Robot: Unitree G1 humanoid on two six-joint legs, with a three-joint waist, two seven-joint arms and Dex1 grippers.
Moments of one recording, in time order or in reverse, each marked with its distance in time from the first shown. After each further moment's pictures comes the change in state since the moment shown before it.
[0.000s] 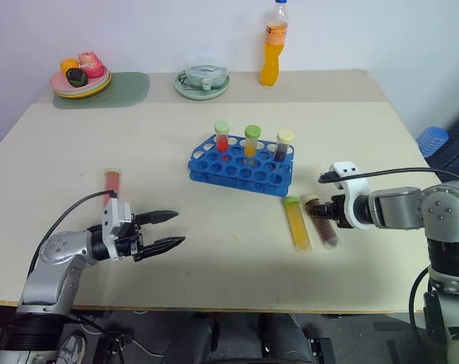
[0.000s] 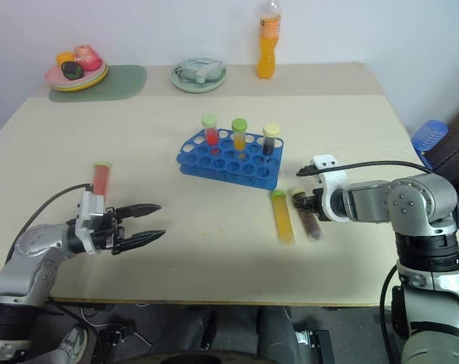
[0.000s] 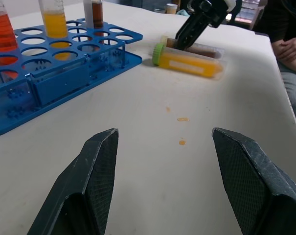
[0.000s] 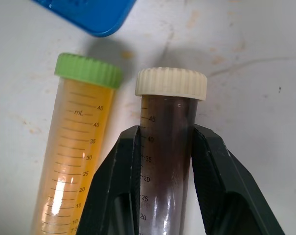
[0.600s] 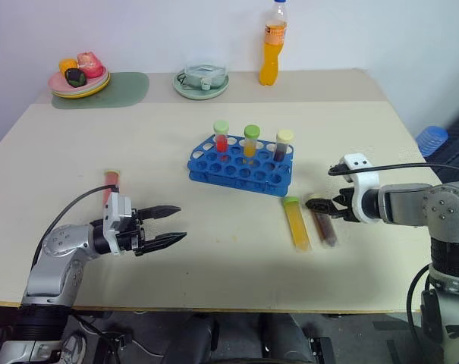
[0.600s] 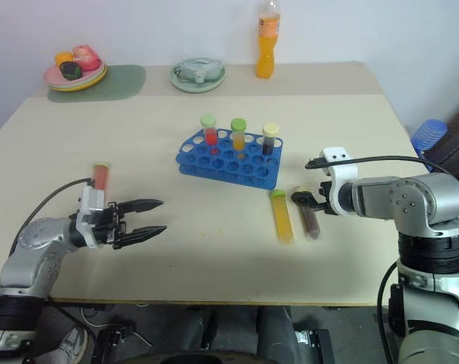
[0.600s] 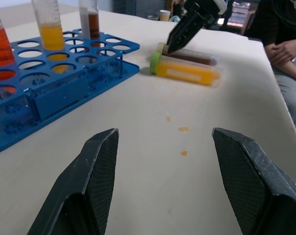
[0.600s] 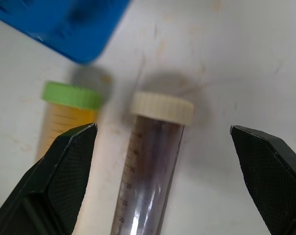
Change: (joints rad) left arm -0.049 -0.014 -0.002 0.034 0.000 0.000 -0.032; right arm -0.008 0.024 -0.080 0.051 -0.110 0.001 0.087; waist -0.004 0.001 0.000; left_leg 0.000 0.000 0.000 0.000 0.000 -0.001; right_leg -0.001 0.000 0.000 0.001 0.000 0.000
